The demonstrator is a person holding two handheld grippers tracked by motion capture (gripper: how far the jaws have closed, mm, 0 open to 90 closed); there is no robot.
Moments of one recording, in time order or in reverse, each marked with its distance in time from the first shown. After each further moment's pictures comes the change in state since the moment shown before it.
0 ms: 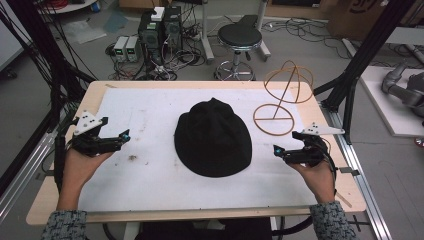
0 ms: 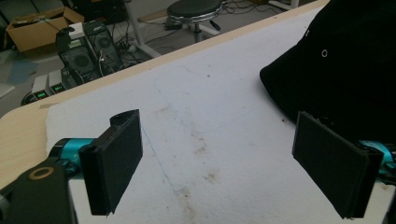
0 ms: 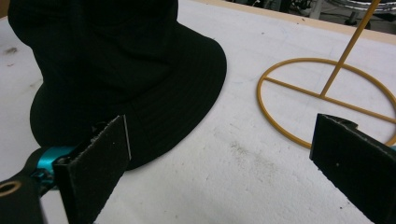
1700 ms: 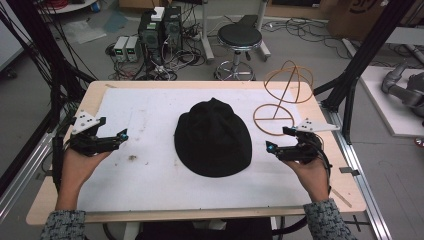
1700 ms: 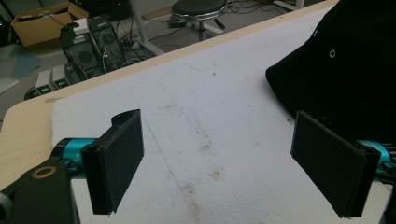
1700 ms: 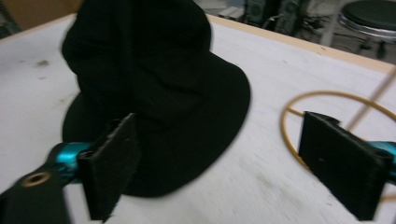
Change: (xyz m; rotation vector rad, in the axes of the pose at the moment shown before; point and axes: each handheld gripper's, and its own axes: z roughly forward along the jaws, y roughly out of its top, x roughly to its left) left arm 0.005 -0.001 -0.002 0.004 0.020 -0.021; right arm 0.026 0.025 0.003 -0.043 0.056 -0.054
